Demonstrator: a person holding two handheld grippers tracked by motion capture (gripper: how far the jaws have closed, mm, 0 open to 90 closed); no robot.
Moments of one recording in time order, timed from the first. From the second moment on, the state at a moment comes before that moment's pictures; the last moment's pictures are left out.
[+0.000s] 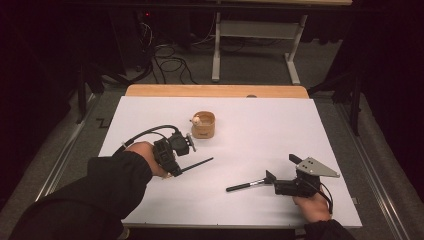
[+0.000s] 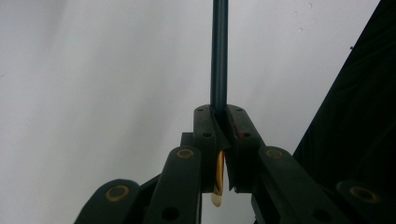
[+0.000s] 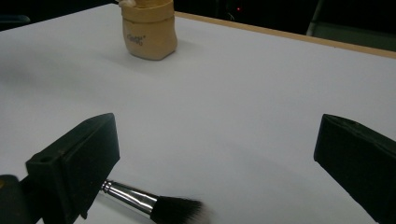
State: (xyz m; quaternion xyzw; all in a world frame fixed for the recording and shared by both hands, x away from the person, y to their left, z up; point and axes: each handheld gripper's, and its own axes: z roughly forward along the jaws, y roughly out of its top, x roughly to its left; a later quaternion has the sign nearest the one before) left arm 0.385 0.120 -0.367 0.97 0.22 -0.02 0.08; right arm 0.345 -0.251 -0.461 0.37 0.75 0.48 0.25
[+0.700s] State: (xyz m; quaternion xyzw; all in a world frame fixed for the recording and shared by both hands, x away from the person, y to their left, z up) left arm 0.391 0.101 -0.389 0.98 0.18 -0.04 0.06; right arm 0.367 -0.204 -0.412 0.32 0.74 0.52 0.27
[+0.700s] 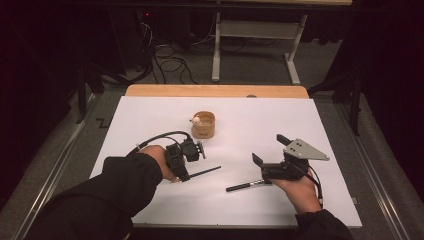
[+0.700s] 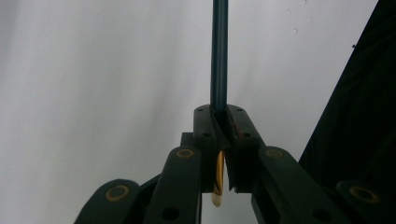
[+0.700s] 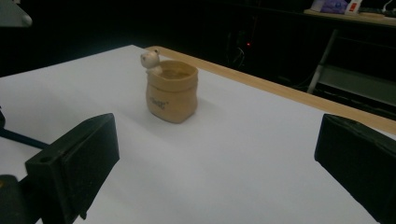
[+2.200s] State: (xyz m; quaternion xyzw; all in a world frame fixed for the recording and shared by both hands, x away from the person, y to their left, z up) left arm 0.389 0.103 -0.387 0.98 0.17 -0.06 0.06; right arm 0.356 -0.164 -0.423 0.21 0.82 0.46 0.29
